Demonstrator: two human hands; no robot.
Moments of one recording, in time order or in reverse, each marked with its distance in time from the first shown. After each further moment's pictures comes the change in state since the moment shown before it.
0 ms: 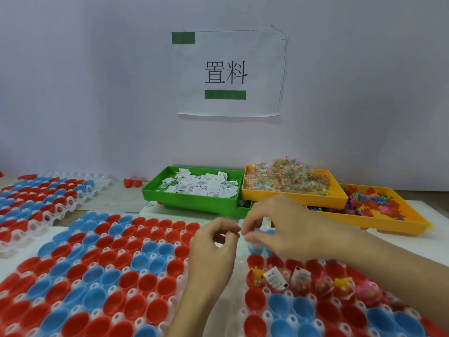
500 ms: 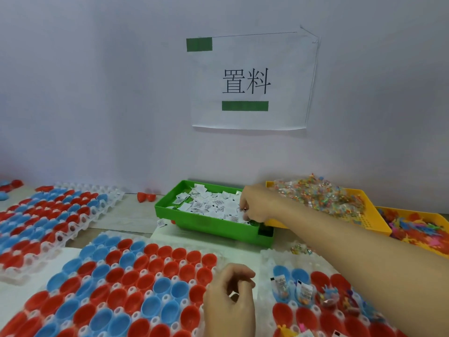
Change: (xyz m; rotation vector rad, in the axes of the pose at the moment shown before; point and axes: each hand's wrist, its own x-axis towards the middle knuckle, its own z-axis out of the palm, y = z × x) left_hand 0.007 -0.017 0.010 -0.087 0.139 -0.241; right_hand 0.177 0.071 0.021 -0.221 -0.192 0.310
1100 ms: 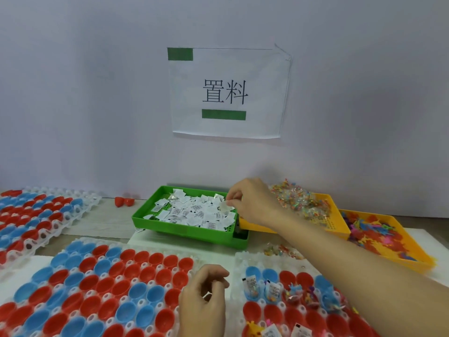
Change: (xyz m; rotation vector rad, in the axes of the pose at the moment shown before) left_hand 0.001 0.002 -0.001 -0.036 -0.032 0.033; right_hand -0.045 0.013 -0.019 0.321 0.399 -0.026
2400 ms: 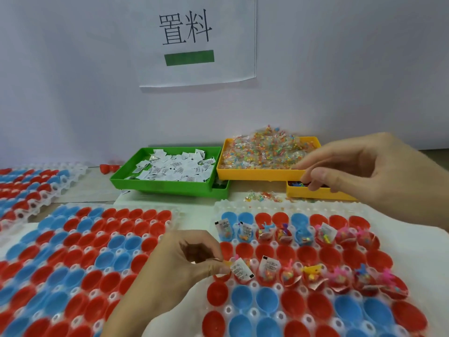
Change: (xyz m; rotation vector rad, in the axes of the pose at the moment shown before) left_hand -0.018 0.037 -0.022 0.216 -0.647 0.077; right_hand -0.187 0.056 -0.124 0.447 -0.011 -0.093
